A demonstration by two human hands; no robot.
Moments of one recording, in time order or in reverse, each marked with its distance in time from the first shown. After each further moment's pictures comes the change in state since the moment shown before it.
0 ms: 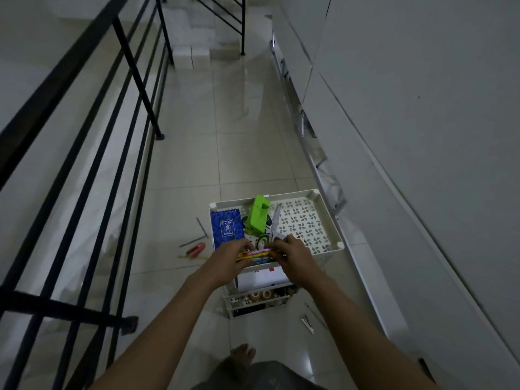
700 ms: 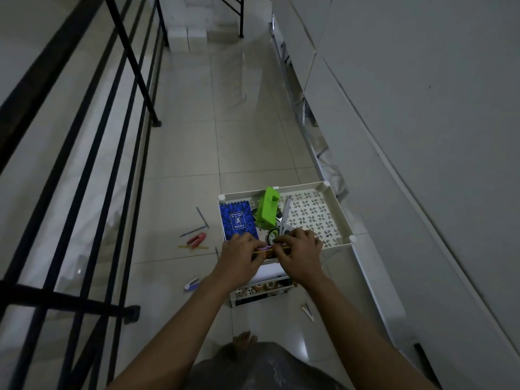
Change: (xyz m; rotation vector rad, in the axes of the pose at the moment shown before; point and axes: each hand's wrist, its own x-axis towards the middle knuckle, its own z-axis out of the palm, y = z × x) left_hand -0.008 -0.004 0.012 0.200 0.173 0.079; right_hand -0.005 -0.031 0.016 -0.064 0.264 0.186
